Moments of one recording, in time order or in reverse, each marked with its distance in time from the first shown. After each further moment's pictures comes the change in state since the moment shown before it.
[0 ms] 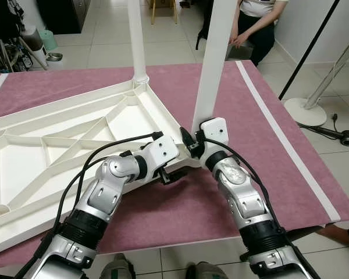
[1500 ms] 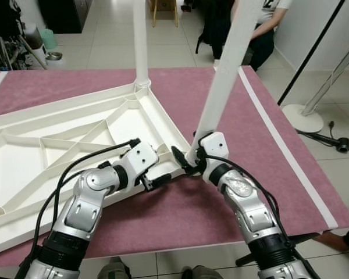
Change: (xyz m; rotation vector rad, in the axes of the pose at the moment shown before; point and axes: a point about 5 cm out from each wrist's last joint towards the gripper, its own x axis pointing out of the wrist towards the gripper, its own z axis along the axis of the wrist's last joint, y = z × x) left arm -0.037 0.001 -0.019 -0.060 0.027 0.104; right arm -0.018 0.004 -0.011 -0.018 0.017 0.133
